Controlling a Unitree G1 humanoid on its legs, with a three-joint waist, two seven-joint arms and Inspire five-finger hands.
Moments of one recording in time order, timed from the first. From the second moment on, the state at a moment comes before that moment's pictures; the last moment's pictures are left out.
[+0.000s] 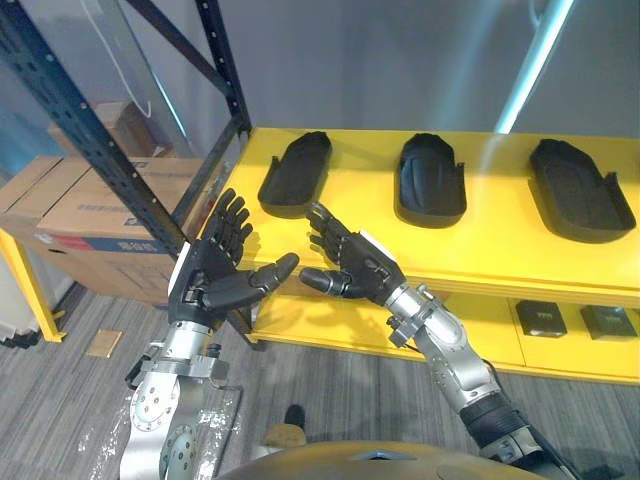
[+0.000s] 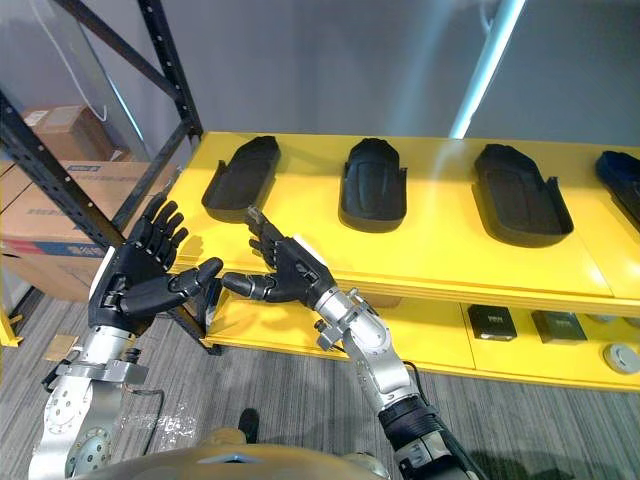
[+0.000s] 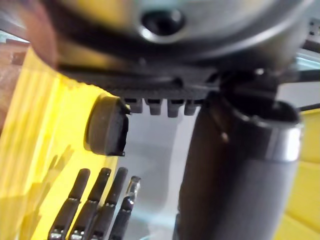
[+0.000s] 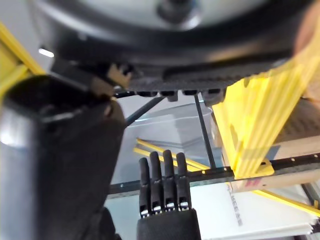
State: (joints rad) left arm 0.41 0.12 0.07 -0.43 -0.42 -0.06 -0.20; right arm -0.15 -0.21 0.34 0.24 0.38 -0.24 0.48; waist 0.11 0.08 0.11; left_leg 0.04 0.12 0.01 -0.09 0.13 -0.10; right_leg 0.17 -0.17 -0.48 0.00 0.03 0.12
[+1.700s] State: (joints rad) left arm 0.52 0.04 0.00 -0.42 -0.44 -0.17 -0.20; right arm -0.29 -0.14 0.25 0.21 0.37 -0.30 0.40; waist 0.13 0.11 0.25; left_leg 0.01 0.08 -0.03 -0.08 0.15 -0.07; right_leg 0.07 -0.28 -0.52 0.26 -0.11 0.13
